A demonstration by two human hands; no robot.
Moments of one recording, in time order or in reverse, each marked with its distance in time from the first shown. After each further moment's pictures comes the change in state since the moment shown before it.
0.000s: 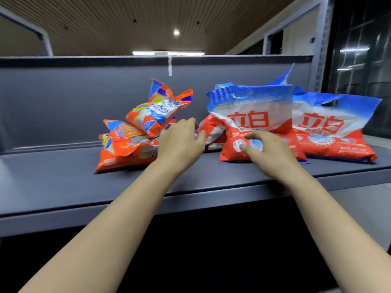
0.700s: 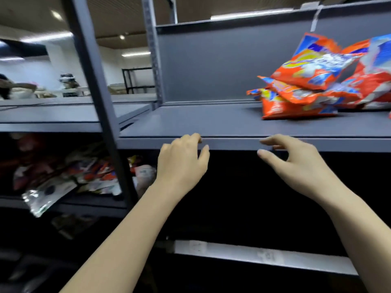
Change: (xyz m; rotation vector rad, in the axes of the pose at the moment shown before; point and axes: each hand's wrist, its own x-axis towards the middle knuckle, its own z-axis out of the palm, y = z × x) left_hand -0.226 -0.285 -0.213 0.232 -0.073 -0.210; right_hand -0.174 -0.312 0.125 0.252 -0.273 -0.147
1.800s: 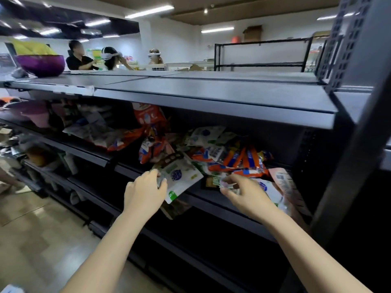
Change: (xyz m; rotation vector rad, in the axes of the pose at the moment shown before) left_hand -0.078 -0.519 -0.052 0.303 -0.166 -0.655; right_hand 0.079 -0.286 0.449 0.151 -0.678 -0.148
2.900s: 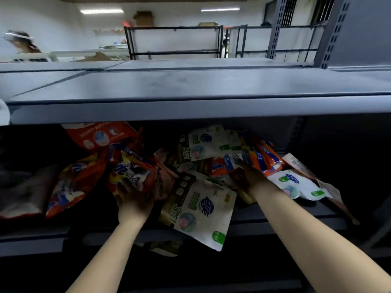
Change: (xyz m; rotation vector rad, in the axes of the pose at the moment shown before) left_hand 0.273 -0.139 0.128 -0.463 -0.409 0.021; right_hand 0.208 -0.026 0.105 1.232 0.706 0.859
